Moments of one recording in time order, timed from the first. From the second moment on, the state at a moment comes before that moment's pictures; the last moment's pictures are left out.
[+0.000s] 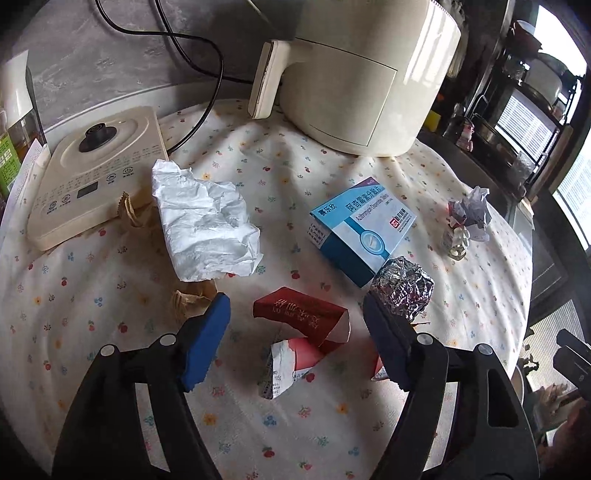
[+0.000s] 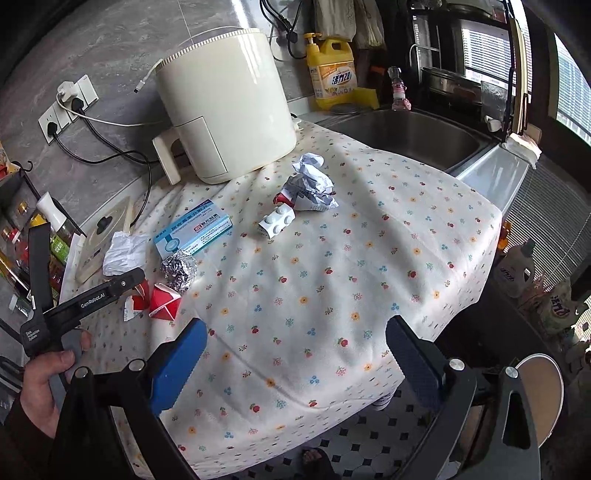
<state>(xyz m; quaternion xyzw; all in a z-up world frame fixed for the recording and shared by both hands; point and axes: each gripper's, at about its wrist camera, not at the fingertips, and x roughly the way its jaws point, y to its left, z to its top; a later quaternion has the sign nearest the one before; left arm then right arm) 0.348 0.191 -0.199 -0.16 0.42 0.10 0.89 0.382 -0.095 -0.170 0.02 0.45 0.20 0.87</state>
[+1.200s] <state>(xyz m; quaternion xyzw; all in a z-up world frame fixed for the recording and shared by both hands) 0.199 0.244 -0.183 -0.27 0.36 0.20 0.87 0.404 0.075 -0.223 0.01 0.55 0.31 0.78</state>
